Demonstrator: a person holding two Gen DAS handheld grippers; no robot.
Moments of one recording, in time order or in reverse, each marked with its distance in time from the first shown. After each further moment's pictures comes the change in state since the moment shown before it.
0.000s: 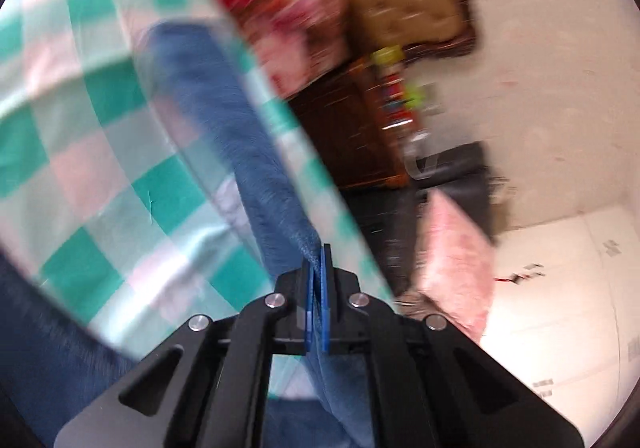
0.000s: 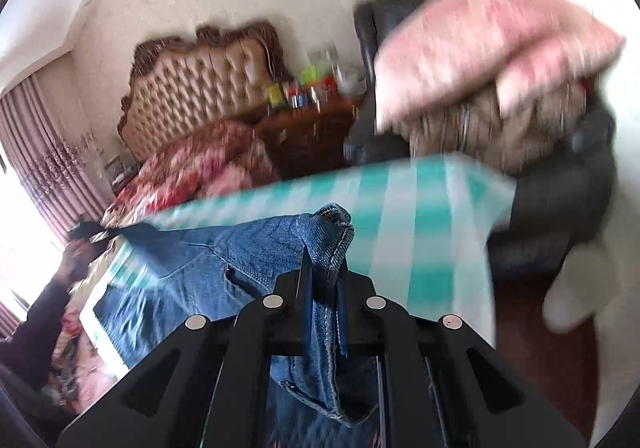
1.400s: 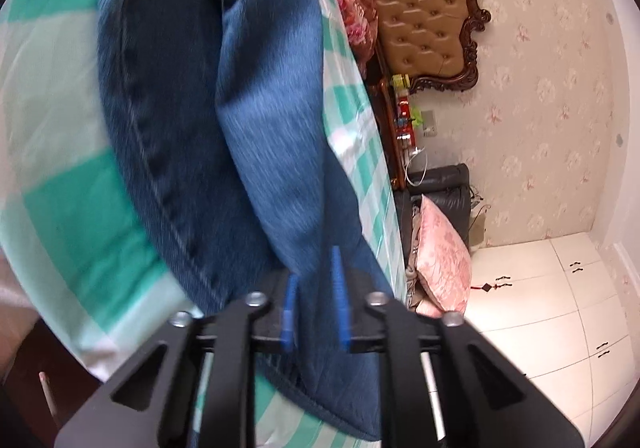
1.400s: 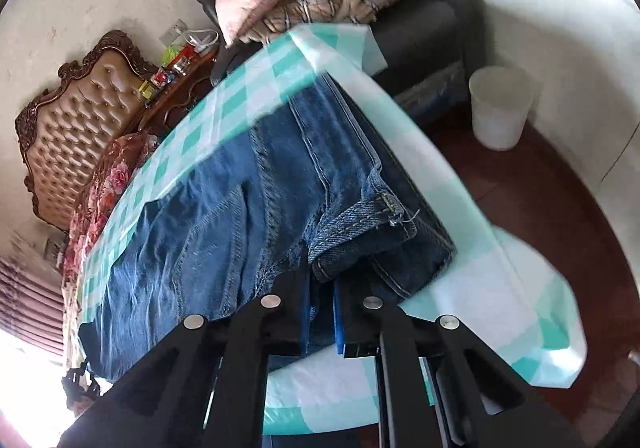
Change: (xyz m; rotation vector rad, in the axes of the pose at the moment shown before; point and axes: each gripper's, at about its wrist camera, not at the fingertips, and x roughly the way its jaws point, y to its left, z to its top) left arm -0.113 0.204 -0.163 -0.179 -0.062 -0.091; right arm -0.026 -0.015 -0.170 0.495 0.181 -0.313
